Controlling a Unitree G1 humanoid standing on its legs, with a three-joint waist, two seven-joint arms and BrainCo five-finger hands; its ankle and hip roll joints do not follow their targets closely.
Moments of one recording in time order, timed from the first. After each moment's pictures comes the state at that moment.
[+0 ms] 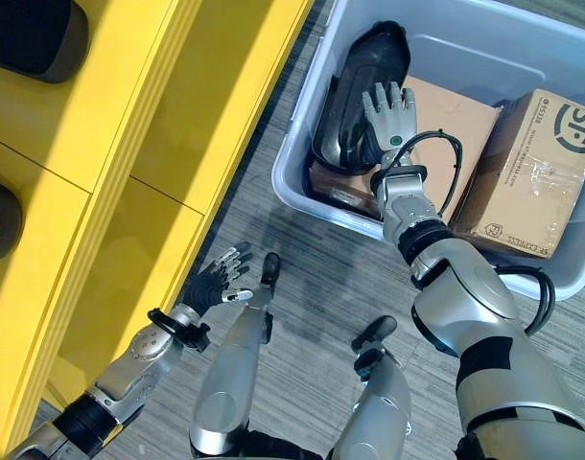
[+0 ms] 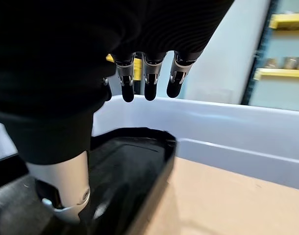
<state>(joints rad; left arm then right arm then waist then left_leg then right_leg) -0.16 0.53 -0.55 0.08 -0.58 -0.21 0.00 -1.23 -0.52 0.86 1.11 -0.57 0.24 -0.48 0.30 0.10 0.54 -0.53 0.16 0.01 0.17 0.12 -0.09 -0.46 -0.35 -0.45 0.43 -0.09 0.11</state>
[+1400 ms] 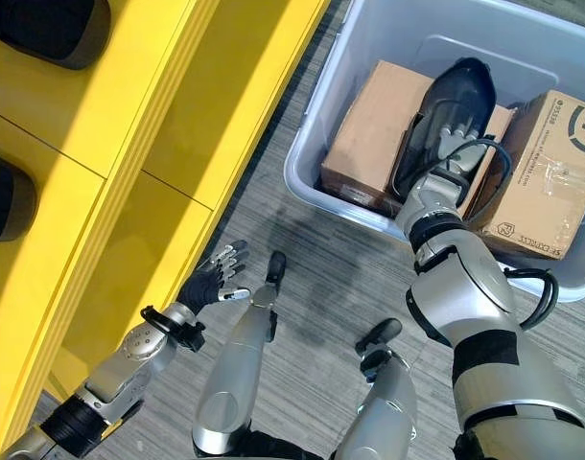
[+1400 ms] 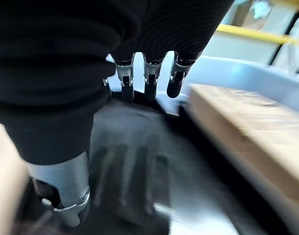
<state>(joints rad) -0.14 0.56 -0.51 -0.01 -0.56 -0.15 0.05 -1.28 -0.49 0.70 1.26 -0.32 0.37 -0.43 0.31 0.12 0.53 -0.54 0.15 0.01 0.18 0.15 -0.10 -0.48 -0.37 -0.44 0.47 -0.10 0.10</state>
